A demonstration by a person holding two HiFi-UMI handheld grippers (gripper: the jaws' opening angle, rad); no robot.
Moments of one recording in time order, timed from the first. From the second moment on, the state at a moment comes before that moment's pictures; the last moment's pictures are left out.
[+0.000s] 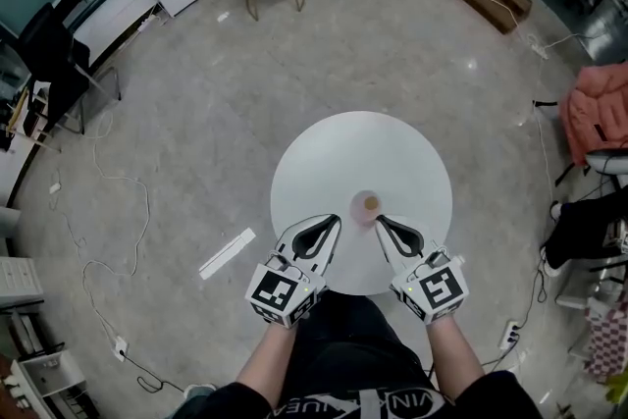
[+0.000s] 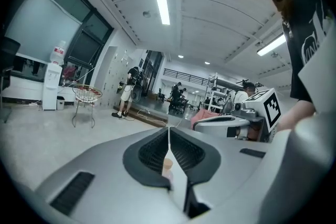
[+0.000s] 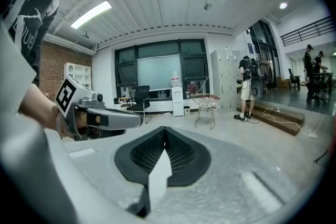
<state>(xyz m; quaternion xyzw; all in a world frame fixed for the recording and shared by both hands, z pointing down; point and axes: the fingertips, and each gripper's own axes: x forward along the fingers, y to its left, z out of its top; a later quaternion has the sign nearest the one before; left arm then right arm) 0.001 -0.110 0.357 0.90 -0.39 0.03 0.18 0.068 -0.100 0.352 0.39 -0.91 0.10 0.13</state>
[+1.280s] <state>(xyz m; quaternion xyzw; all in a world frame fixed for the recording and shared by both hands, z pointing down) -0.011 -0.127 0.275 0.92 -0.38 -0.02 0.10 0.090 -0.113 0.272 0.44 -0.89 0.05 0.08</state>
